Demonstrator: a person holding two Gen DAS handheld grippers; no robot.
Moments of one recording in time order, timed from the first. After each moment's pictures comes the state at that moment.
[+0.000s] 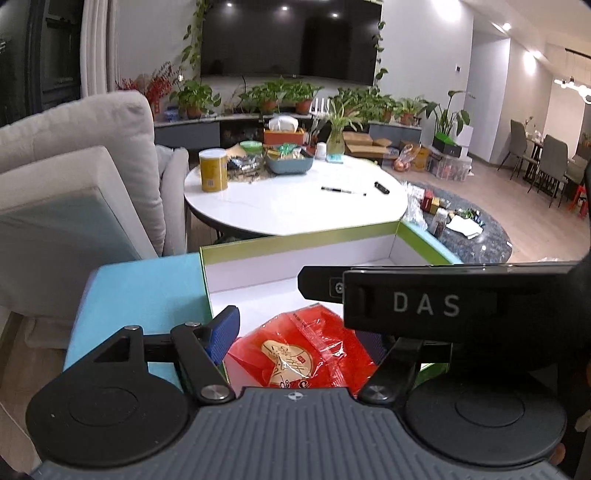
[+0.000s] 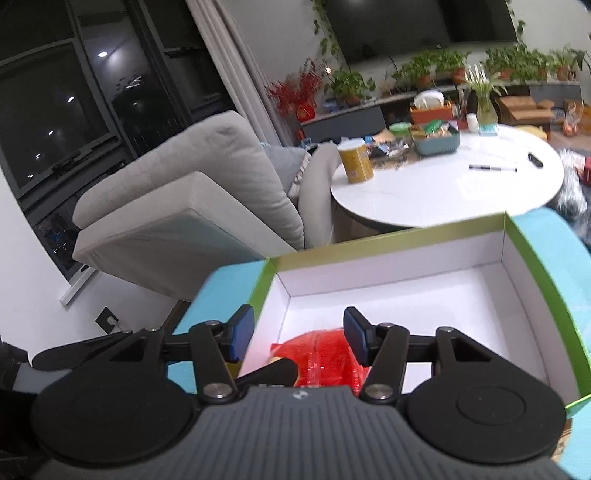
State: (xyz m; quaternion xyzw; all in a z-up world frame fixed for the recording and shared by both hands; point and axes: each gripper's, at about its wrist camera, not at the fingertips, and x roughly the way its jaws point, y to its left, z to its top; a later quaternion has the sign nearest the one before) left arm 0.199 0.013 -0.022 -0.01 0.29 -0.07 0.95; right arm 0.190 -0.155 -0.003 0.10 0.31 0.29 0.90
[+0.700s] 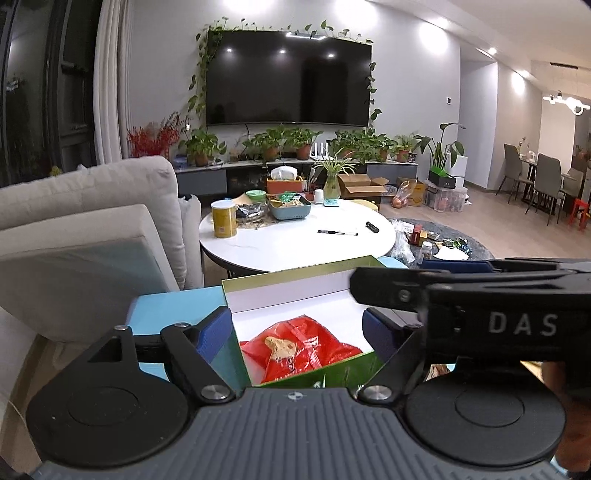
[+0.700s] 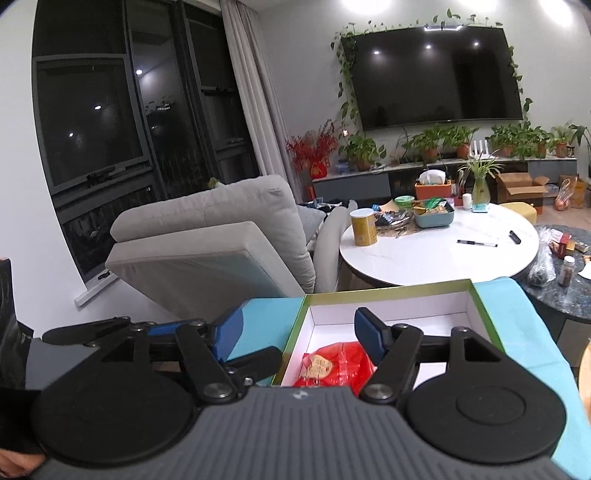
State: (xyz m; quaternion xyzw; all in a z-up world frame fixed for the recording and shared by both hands) left arm 0.087 0.005 0.036 0.01 0.22 -0.06 0.97; right arm 0.084 -0.175 0.059 0.06 0.21 0.28 0.93
